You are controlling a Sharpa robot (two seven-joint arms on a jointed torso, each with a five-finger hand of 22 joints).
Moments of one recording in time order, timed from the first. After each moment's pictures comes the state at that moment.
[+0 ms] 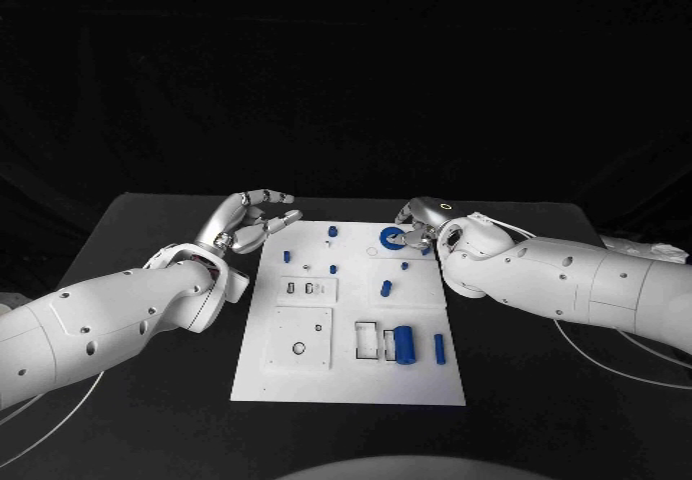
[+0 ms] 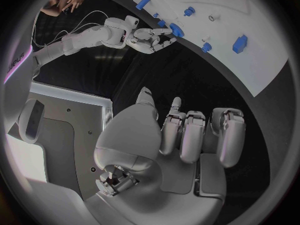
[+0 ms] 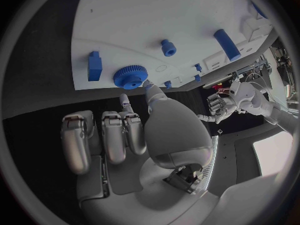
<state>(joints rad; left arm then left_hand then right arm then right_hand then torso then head) 1.21 -0.71 -0.19 1.29 -0.65 -0.62 0.51 1.29 0.15 -0.26 0.29 0.22 0.64 0.18 0.33 0.07 1.46 0.15 1.57 1.31 1.46 0.12 1.57 1.31 0.01 1.46 0.23 1.57 1.31 1.21 -0.62 -0.17 1.19 -1.45 -0.47 -0.33 1.21 0.03 0.04 0.06 0.29 0.89 0.14 0.07 0.14 1.47 0.07 1.57 1.31 1.47 0.00 1.57 1.31 0.01 1.47 0.11 1.57 1.31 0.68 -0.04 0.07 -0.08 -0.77</state>
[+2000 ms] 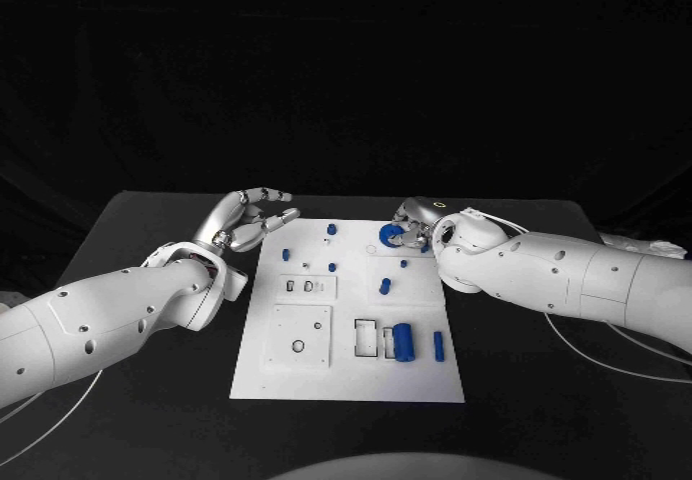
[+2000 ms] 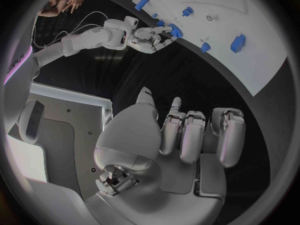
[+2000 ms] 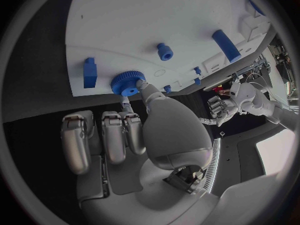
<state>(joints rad) 1.21 -0.71 -0.19 1.29 -0.65 -0.62 0.51 1.29 0.15 -0.26 0.29 0.22 0.64 0.18 0.32 0.07 1.47 0.15 1.57 1.31 1.47 0.11 1.57 1.31 0.01 1.46 0.23 1.57 1.31 1.21 -0.60 -0.17 1.17 -1.44 -0.40 -0.34 1.27 0.02 0.15 -0.02 0.33 0.93 0.12 0.08 0.16 1.47 0.07 1.57 1.31 1.46 -0.01 1.57 1.31 0.01 1.47 0.11 1.57 1.31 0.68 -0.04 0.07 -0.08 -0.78</state>
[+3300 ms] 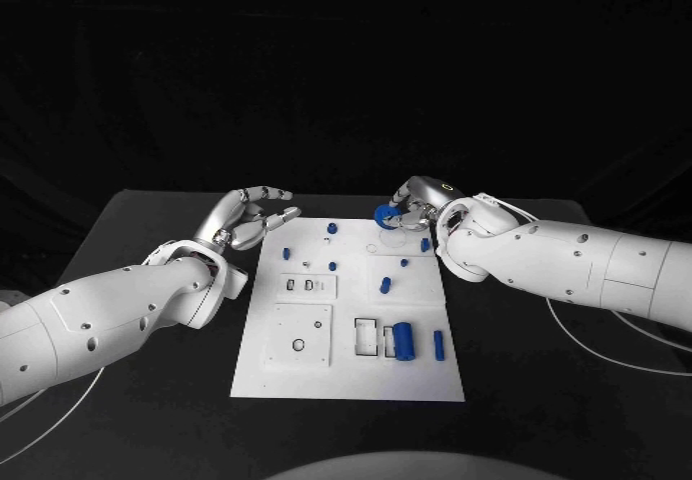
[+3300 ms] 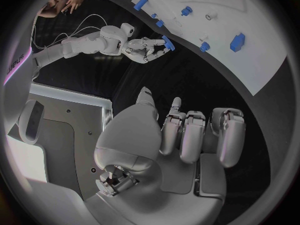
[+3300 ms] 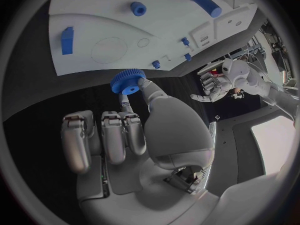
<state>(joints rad) 1.21 -0.71 -0.19 1.28 -0.65 -0.62 0.51 1.29 0.15 -0.26 0.29 0.22 0.64 0.18 0.32 0.07 1.47 0.15 1.57 1.31 1.47 0.11 1.57 1.31 0.01 1.46 0.23 1.57 1.31 1.27 -0.65 -0.17 1.26 -1.32 -0.50 -0.28 1.24 0.01 0.17 0.00 0.32 0.95 0.15 0.10 0.19 1.47 0.08 1.57 1.31 1.47 0.00 1.57 1.31 0.01 1.46 0.11 1.57 1.31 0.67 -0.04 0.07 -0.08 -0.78</state>
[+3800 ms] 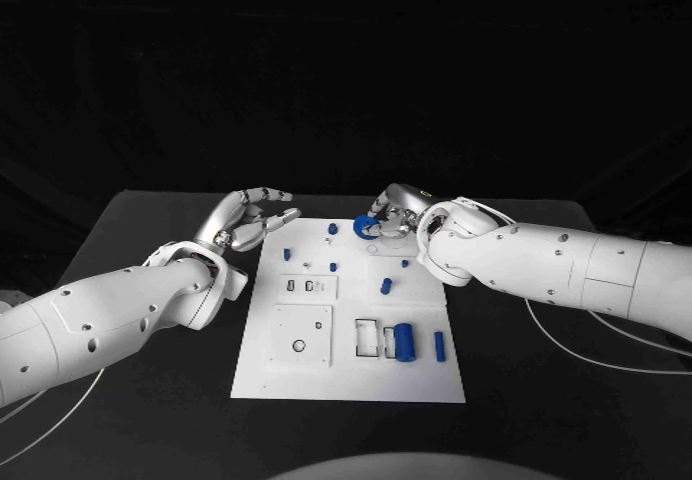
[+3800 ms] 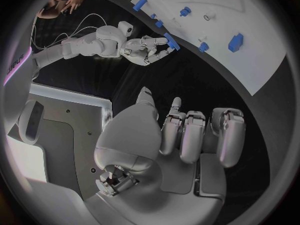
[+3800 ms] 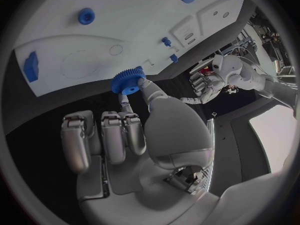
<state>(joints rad) 1.20 -0.71 -0.19 1.28 -0.65 -0.62 0.51 1.29 0.15 -0.26 0.29 0.22 0.64 0.18 0.32 0.07 1.47 0.15 1.57 1.31 1.47 0.11 1.57 1.31 0.01 1.46 0.23 1.57 1.31 1.27 -0.59 -0.17 1.27 -1.25 -0.45 -0.26 1.24 0.01 0.17 0.00 0.32 0.95 0.16 0.10 0.19 1.47 0.08 1.57 1.31 1.47 0.00 1.57 1.31 0.01 1.46 0.11 1.57 1.31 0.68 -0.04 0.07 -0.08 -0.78</state>
